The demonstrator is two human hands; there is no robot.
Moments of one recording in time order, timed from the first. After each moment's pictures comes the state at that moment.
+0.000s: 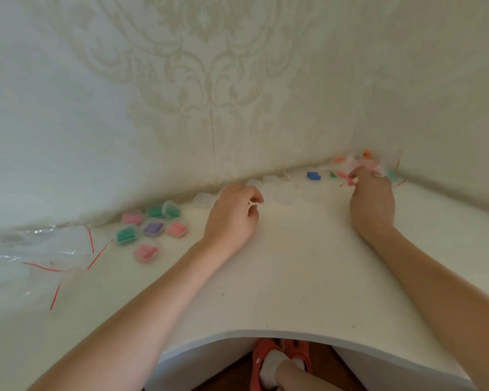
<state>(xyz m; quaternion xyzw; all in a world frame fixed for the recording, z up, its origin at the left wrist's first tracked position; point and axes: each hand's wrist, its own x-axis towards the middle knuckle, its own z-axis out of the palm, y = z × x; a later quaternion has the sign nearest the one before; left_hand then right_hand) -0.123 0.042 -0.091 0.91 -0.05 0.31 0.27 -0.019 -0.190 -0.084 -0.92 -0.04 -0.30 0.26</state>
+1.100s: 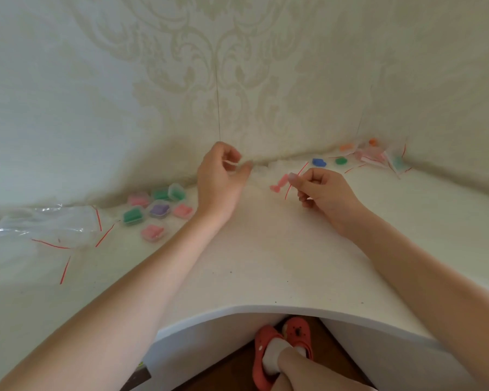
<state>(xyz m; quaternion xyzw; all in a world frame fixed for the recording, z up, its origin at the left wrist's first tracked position) -0.126 0.053 -0.071 0.76 0.05 0.43 0.48 -0.088 -0.124 -0.069 -0.72 -0.16 0.04 0.67</state>
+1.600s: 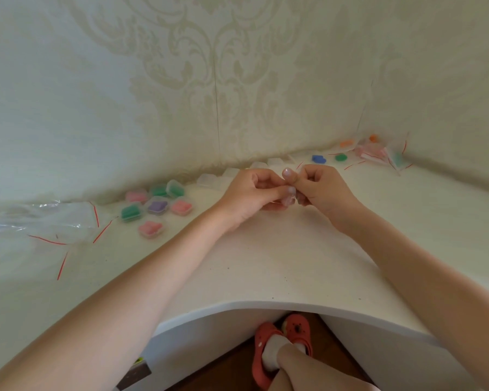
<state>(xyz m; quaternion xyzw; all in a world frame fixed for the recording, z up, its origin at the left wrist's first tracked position) -0.143 0.022 -0.071 0.73 -0.09 0.08 0.67 -0.094 -0.121 -0.067 -0.75 -0.24 0.01 0.61</state>
